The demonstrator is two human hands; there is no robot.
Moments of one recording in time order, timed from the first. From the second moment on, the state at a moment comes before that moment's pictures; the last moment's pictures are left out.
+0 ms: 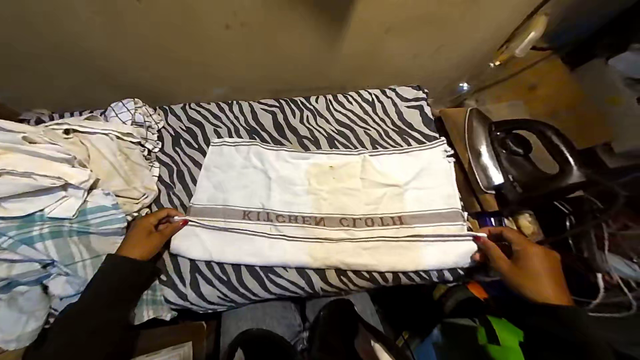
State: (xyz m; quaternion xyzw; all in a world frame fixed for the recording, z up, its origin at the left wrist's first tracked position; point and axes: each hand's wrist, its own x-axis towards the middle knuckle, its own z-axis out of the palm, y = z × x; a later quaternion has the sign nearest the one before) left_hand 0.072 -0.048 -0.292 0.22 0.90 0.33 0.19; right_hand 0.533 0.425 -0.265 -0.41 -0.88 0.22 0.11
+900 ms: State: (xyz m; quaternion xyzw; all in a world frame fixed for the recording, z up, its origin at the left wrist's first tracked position) left_hand -0.007 0.056 -0.278 0.17 0.90 0.37 0.14; right_hand 0.301 0.518 -0.263 -0.30 -0.94 0.17 -0.01
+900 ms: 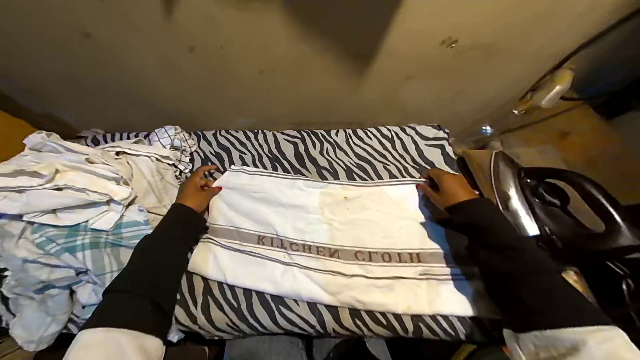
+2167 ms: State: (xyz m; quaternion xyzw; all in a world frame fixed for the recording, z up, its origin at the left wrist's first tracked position) left_hand 0.122 -0.059 -0.299 0.08 0.90 0.39 0.15; right_hand 0.437 0.555 -0.189 -0.47 -0.88 0.03 0.04
